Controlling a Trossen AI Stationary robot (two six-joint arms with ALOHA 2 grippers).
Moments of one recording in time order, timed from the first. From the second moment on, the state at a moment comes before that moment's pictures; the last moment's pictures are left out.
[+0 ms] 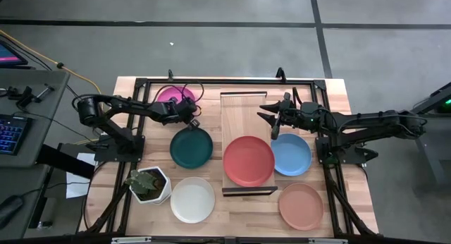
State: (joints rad) left arm 0.43 1.53 0.61 -0.15 -0.37 -0.23; right arm -0.10 0.95 0.56 0.26 0.24 0.07
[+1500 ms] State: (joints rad) left arm 0.13 1.14 0.71 -0.22 -0.74 0.09; right arm -0.10 0.95 0.56 0.25 0.24 0.09
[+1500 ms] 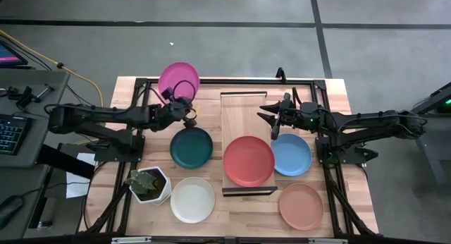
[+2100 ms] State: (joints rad) left arm -0.01 1.41 1.11 -0.26 -0.45 0.56; right arm -0.08 0.89 0.56 0.27 0.24 0.02
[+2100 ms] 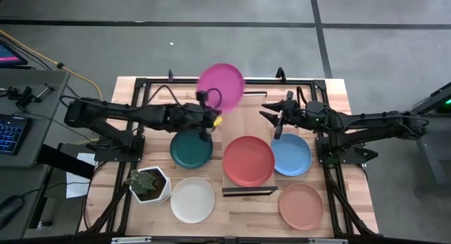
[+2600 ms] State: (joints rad) left arm -0.01 1.49 1.11 -0.24 -0.16 0.68; right arm -0.05 0.86 0.56 0.27 0.24 -0.03
